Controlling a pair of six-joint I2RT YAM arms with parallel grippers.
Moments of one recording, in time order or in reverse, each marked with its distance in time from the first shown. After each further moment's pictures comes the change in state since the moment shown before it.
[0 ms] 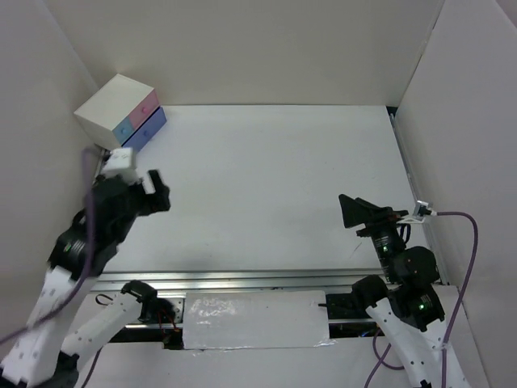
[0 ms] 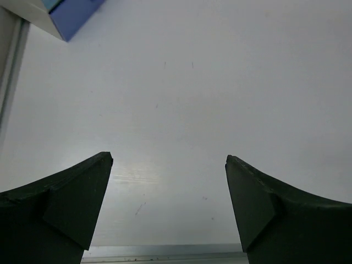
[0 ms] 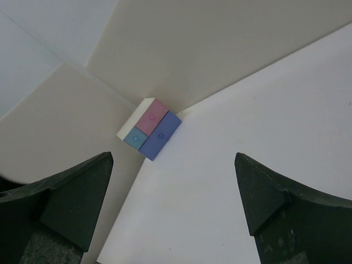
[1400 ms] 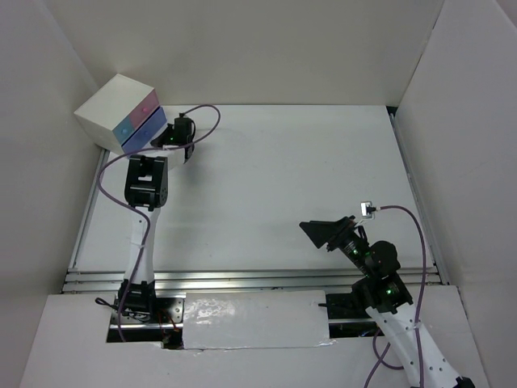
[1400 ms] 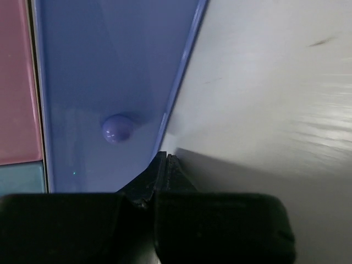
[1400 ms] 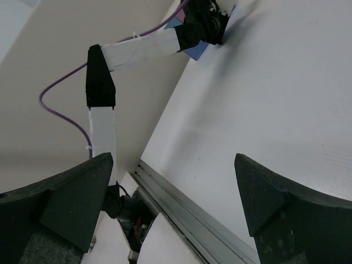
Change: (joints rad) left arm 0.319 2.019 0.806 0.988 -0.480 1.032; right arm 0.015 -0.058 -0.435 0.237 -0.445 0.214
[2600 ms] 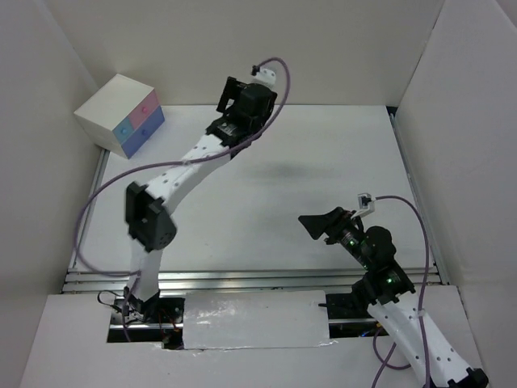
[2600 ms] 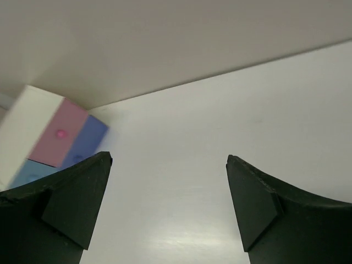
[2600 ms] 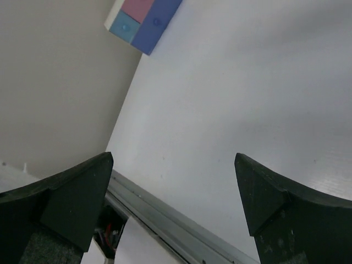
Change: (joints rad) left arm -0.550 -0.489 0.172 -0.457 0.051 -0.473; right arm 0.006 0.210 0.056 -0.005 0.064 -0.076
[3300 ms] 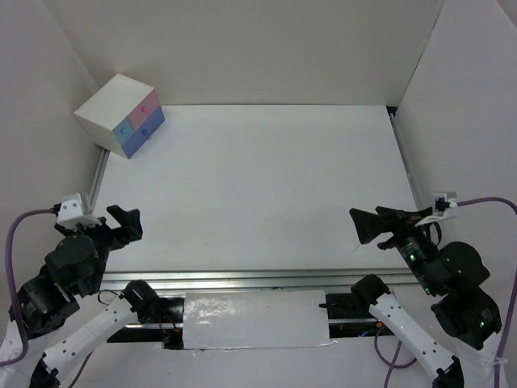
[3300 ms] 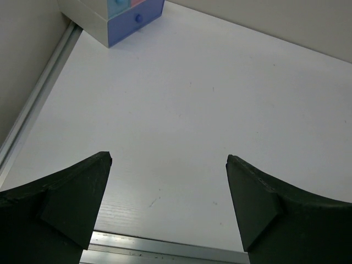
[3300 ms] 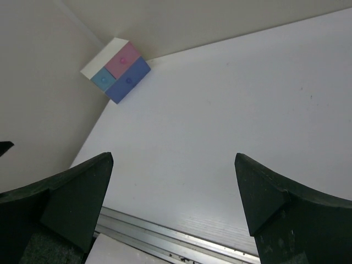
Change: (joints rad) left arm -0.056 -1.754 -1.056 -0.646 0.011 -0.713; right arm 0.114 0.077 0.871 -0.753 0.396 -0.382
